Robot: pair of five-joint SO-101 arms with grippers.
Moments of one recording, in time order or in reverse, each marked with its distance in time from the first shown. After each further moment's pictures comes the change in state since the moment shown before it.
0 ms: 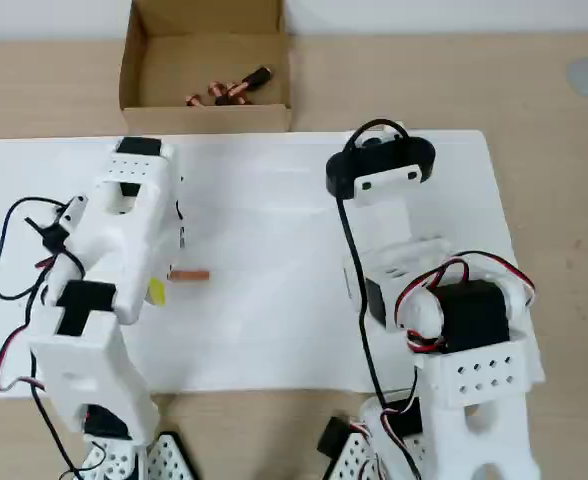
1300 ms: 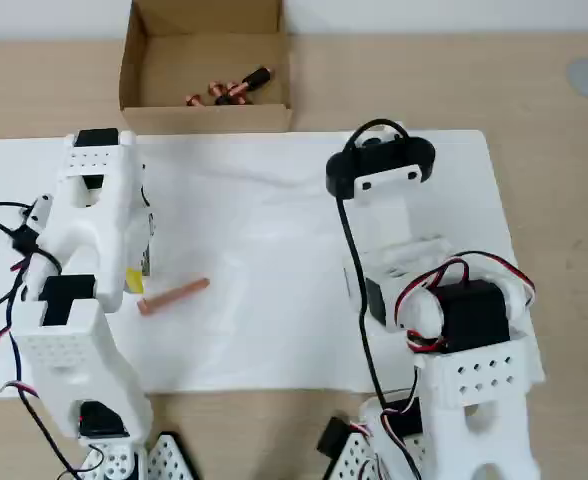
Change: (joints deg) left arm -7.4 1.1 -4.1 0.9 -1.0; right arm 0.0 0.0 0.0 0.0 0.0
